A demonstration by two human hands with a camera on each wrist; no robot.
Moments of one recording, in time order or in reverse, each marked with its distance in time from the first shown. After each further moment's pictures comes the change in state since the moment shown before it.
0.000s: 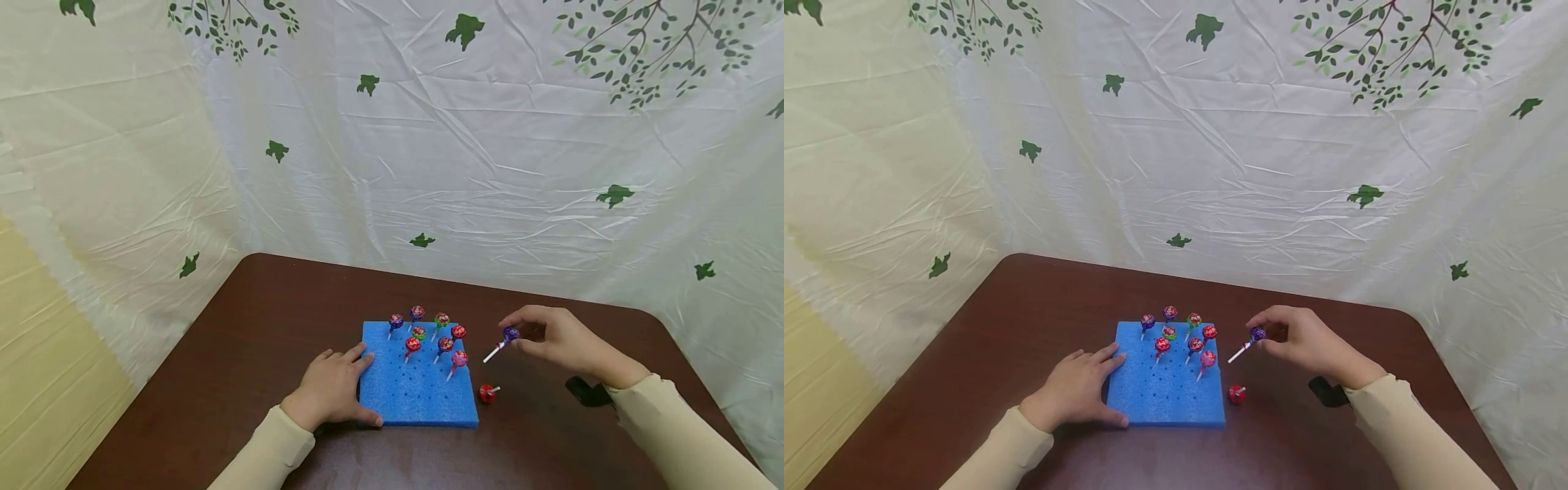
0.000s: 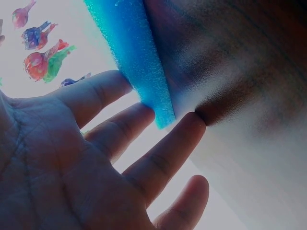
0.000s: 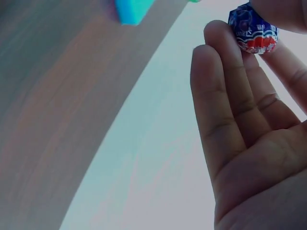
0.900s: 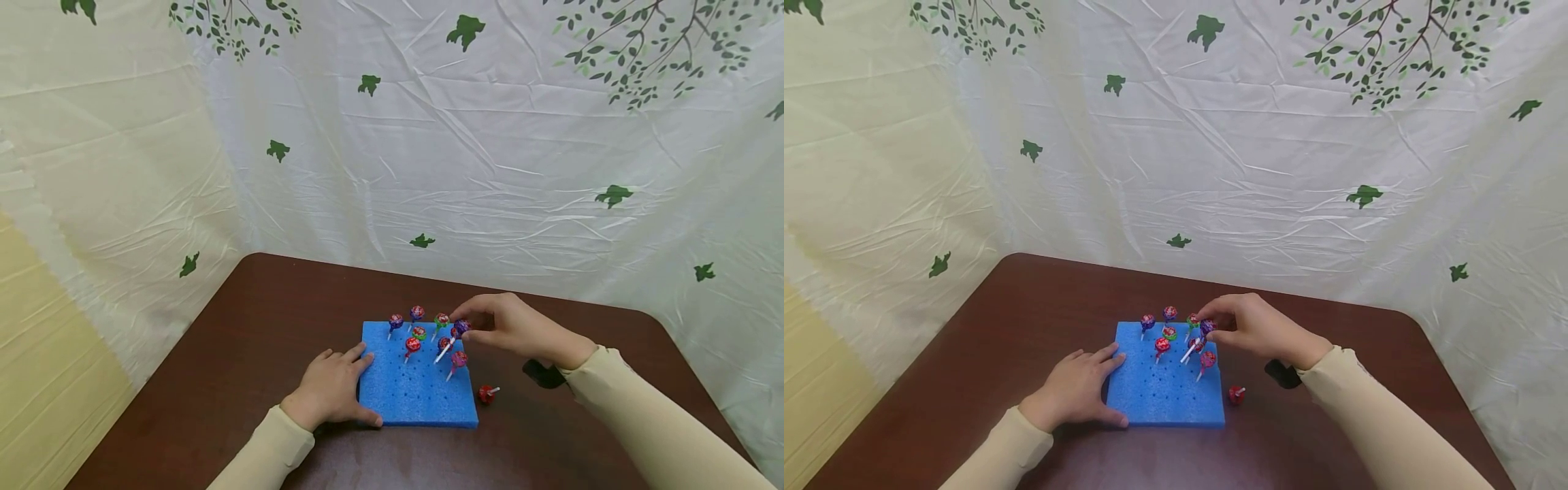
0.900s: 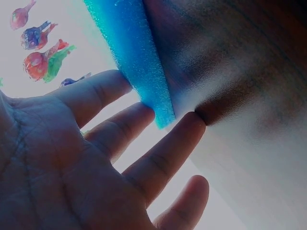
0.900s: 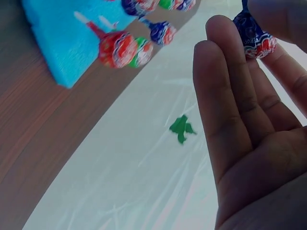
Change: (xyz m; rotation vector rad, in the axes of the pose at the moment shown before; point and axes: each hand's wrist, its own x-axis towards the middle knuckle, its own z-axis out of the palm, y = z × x) left_hand -0.001 -0.003 0.004 0.008 0.007 0.013; right_hand 0.053 -0.055 0.019 -0.035 -0.145 -0.077
